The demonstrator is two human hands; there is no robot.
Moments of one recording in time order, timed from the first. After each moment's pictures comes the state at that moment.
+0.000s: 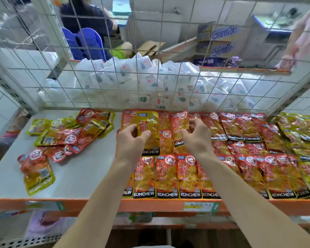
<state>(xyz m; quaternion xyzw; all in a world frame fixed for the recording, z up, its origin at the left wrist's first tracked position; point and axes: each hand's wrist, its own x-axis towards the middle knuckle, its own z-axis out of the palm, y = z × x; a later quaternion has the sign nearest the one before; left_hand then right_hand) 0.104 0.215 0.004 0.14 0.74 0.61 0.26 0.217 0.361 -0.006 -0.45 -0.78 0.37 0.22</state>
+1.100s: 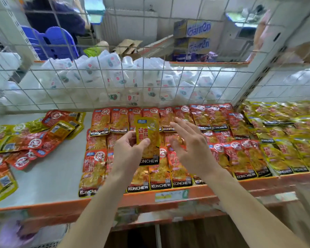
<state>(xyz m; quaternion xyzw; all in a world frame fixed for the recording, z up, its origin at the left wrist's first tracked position) 0.182 0.236 0.007 0.18 0.70 0.62 0.31 0.316 0.363 -0.002 -0.30 -0.90 0.25 0.20</state>
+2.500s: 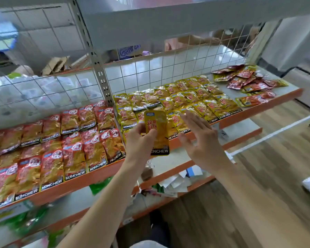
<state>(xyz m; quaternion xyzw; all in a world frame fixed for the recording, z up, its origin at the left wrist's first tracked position) 0.584 0.476 0.030 0.29 0.69 0.55 0.37 0.755 0.543 0.012 -0.42 -0.83 0.21 0.29</state>
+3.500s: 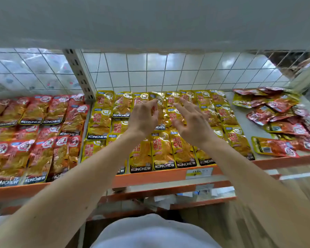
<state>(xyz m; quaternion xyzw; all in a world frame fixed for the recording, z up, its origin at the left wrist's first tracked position) 0.579 0.704 -0.024 0.44 0.82 0.34 0.09 0.732 0.796 -0.025 -0.33 -0.91 0.20 0.13</state>
